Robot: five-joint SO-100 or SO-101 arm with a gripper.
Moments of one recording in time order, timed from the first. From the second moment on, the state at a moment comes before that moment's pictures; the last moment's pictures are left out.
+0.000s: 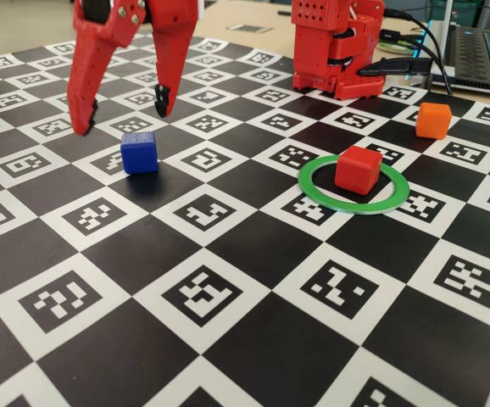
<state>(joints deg) 3.1 64.3 74.2 76.4 -4.2</state>
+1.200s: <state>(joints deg) 4.3 61.3 78.1 69.3 6.0</state>
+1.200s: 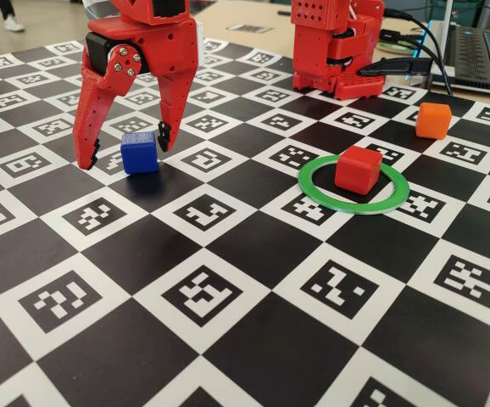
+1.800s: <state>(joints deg) 1.4 61.3 78.1 69.3 21.7</state>
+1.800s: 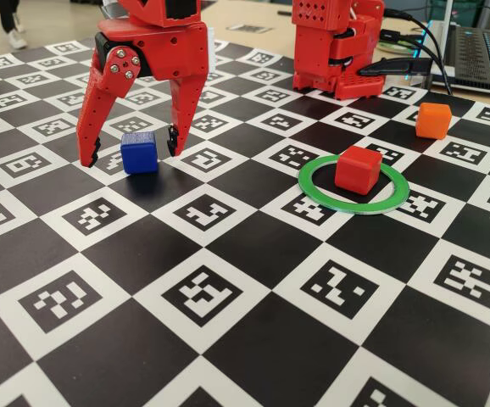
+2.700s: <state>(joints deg) 3.3 61.3 78.1 67.1 31.6</state>
